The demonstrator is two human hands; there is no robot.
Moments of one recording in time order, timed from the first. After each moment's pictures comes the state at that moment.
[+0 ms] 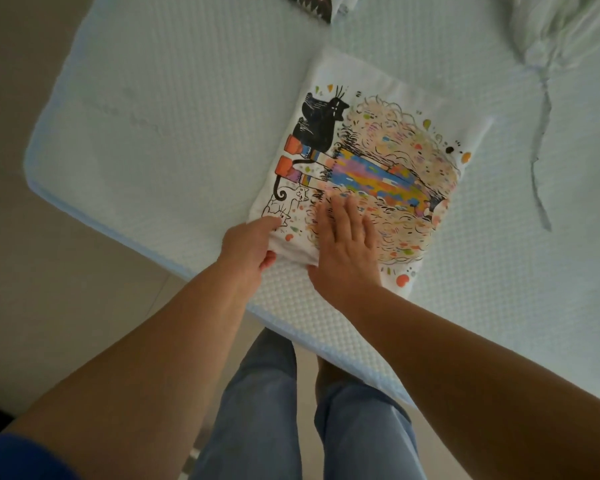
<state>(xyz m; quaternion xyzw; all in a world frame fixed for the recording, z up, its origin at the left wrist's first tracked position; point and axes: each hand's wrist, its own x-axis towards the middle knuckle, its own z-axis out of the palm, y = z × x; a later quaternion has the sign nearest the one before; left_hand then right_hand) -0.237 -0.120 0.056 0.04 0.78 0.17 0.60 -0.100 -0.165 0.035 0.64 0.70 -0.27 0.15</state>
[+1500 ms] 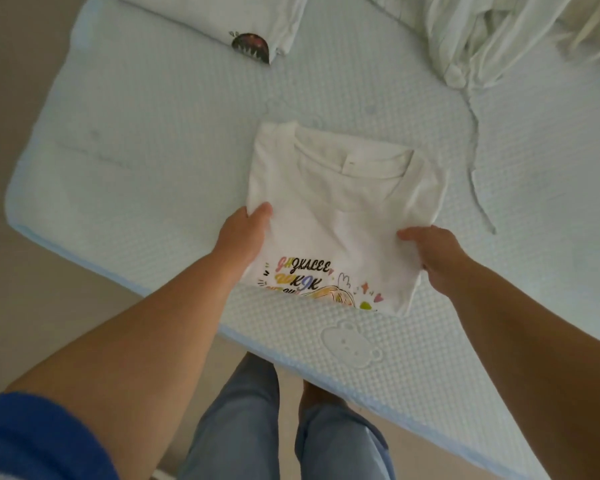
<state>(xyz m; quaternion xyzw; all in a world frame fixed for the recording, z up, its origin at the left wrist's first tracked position) -0.181 -0.093 0.052 0.35 0.77 0.09 0.52 0.079 -0.140 0.053 0.77 0.10 -0.59 -0.22</state>
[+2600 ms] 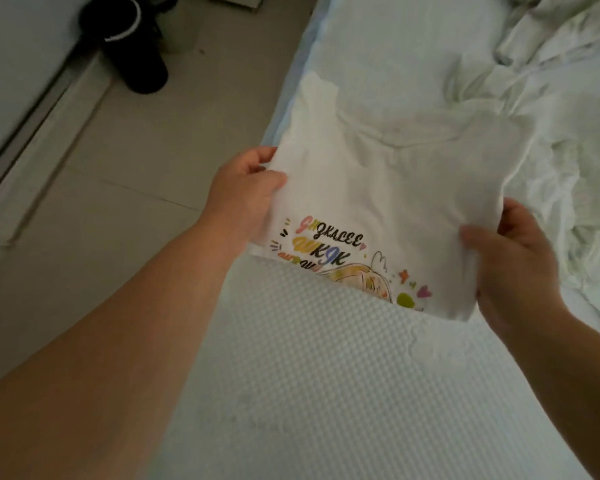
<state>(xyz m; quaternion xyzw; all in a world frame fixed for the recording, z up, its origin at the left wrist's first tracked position) -0.342 0.309 0.153 0.48 0.58 0.32 0.57 -0.127 0.166 0.174 0.75 0.23 -0.36 -0.50</state>
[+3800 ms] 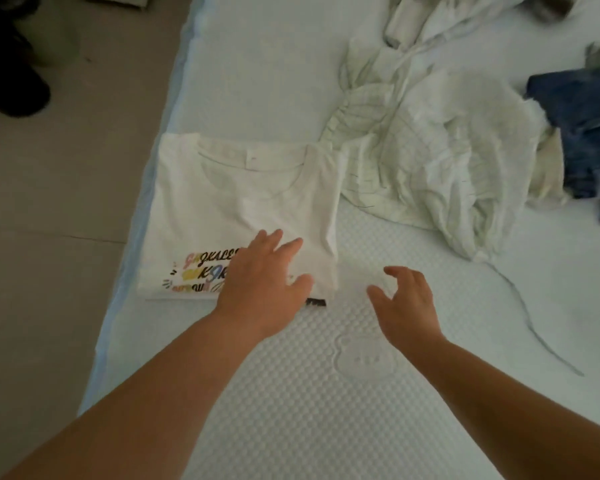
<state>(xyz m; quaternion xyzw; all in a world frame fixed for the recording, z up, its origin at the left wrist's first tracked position) -0.228 0.234 0.080 0.83 0.44 -0.01 0.33 -0.062 0.110 0.067 0.90 0.28 -0.30 -0.14</state>
